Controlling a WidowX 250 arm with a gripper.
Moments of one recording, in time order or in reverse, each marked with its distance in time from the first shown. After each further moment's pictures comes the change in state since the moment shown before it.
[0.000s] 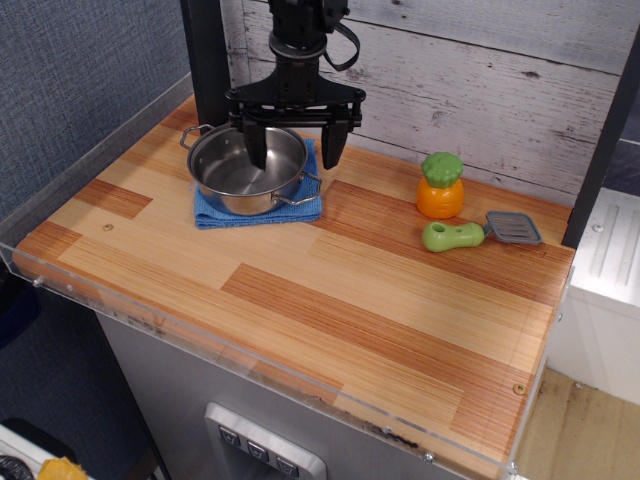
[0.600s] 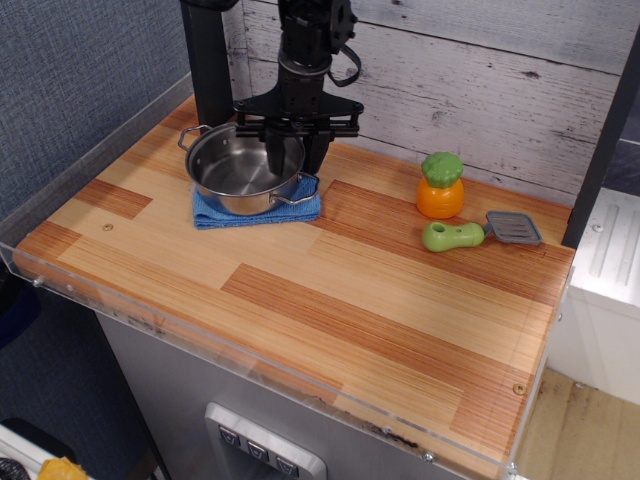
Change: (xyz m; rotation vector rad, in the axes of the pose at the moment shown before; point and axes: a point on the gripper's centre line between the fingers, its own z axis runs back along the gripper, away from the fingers) arm 0.007 0.000 -0.020 0.069 -0.008 0.043
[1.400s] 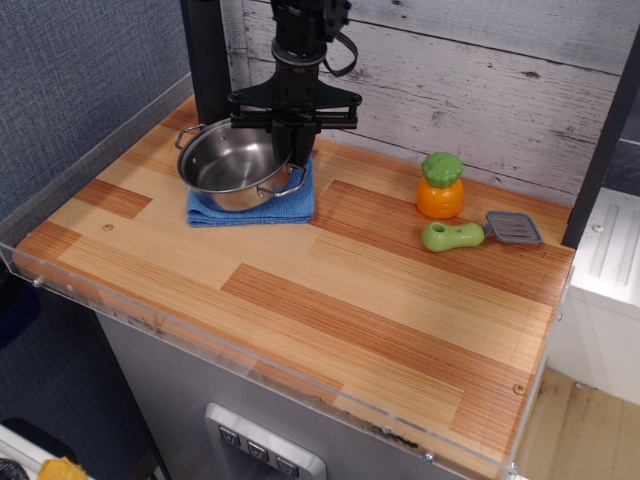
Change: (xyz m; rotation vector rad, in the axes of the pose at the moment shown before) arm 0.004 0.007 0.010 -0.042 -0.020 -0.048
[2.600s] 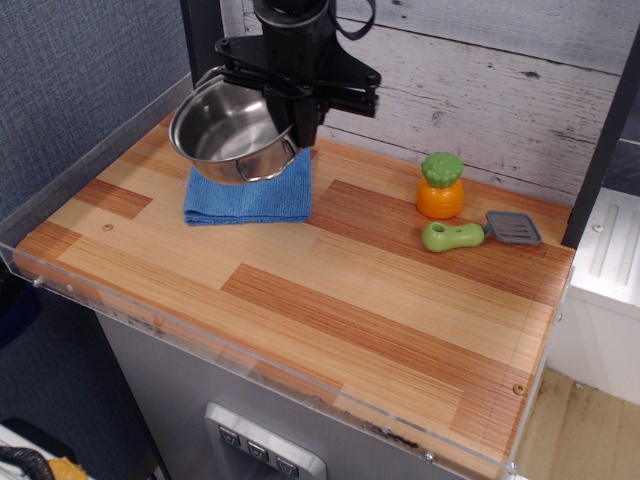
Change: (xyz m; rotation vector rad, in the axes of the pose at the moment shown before) arm -0.064 -0.005 0.100 -0.123 -0.193 -0.427
